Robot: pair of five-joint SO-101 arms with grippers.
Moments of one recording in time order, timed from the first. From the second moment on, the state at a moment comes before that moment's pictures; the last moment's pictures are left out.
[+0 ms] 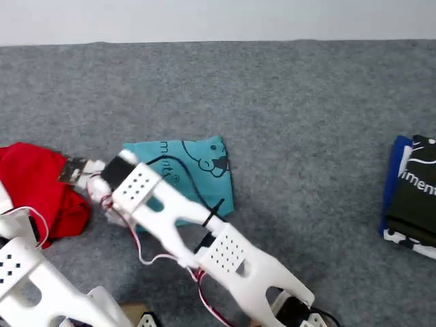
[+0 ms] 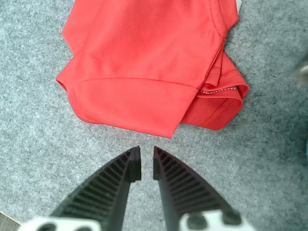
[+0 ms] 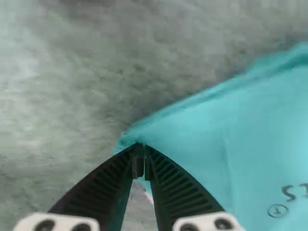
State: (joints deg) left arm -52.6 -45.1 39.2 84.2 -19.5; right arm -59.1 60.2 -66.8 100.6 16.4
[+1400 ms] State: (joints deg) left arm -52.6 -45.1 39.2 84.9 -19.5; right arm -35.3 41.4 -37.1 92.9 -15.7
